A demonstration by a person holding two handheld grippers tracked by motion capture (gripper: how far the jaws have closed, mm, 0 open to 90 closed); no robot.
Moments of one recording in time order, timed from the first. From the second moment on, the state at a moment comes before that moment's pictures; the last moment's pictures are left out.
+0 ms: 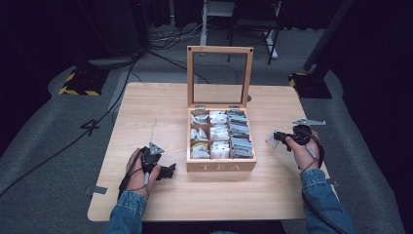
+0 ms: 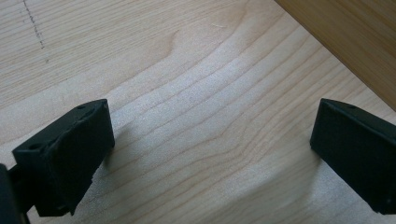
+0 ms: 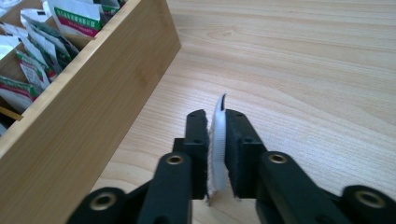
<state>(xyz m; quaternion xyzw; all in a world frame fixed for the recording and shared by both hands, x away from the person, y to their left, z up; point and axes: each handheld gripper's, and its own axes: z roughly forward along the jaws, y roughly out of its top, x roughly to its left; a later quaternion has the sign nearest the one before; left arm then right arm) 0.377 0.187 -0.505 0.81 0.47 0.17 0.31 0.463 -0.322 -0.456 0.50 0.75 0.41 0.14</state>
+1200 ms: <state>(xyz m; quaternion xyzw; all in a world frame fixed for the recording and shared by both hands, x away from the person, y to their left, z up) 0.374 0.188 -0.506 0.81 0.47 0.17 0.31 0.418 -0.342 -0.427 0.44 0.76 0.45 0.17</state>
